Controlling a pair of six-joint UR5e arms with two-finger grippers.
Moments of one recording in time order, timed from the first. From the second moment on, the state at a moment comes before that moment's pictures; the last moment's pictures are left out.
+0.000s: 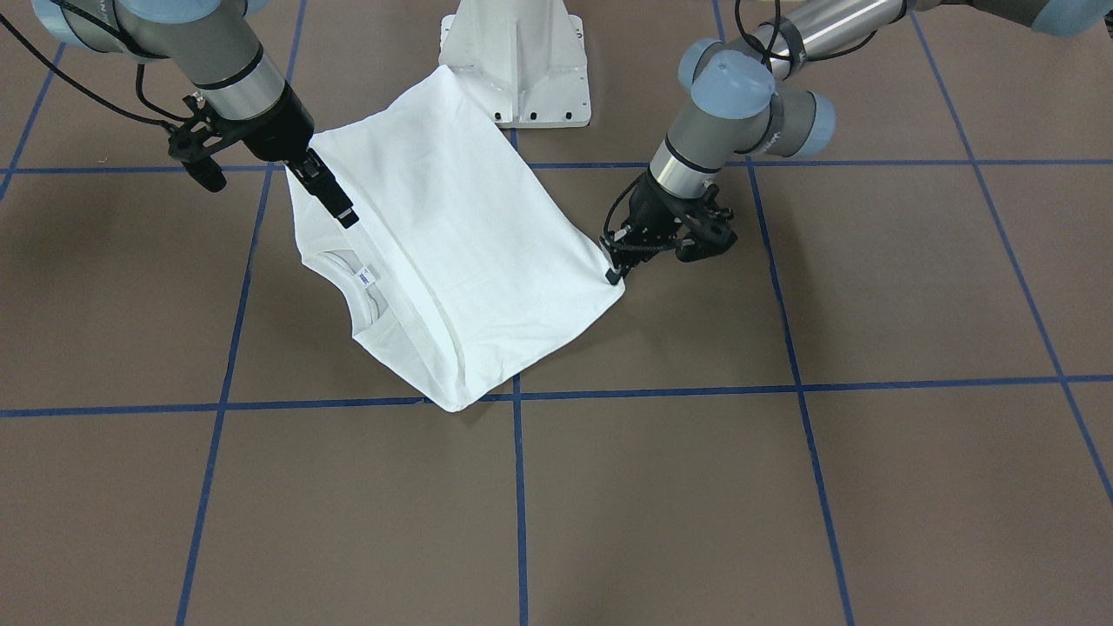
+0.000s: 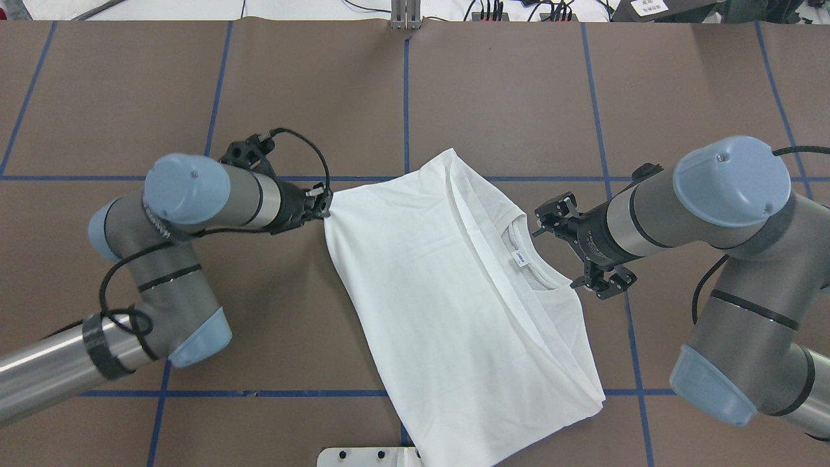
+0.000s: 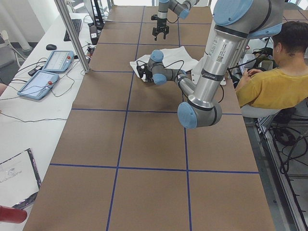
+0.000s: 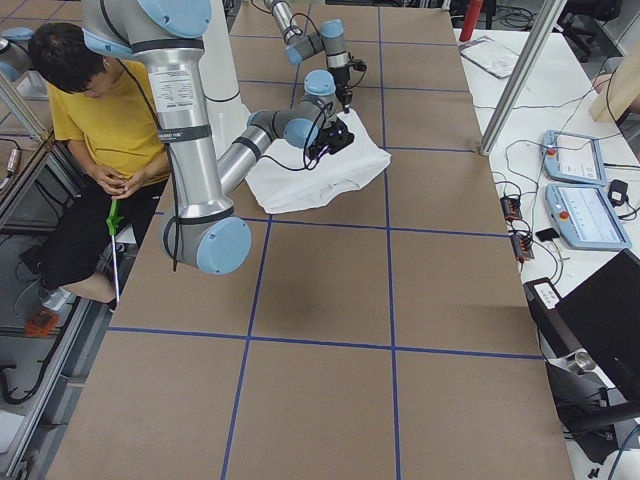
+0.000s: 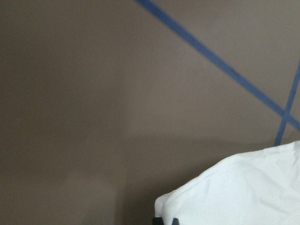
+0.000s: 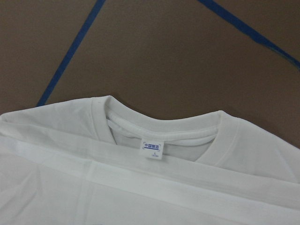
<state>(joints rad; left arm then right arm) -0.62 -2.10 -1.56 -2.19 -1.79 -1.71 0.62 -1.34 2.08 -1.38 1.99 2.13</state>
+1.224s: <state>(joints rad) -0.84 -2.43 -1.00 -2.46 -1.82 -1.53 0.49 -1.27 2.04 -1.38 1.91 2.13</state>
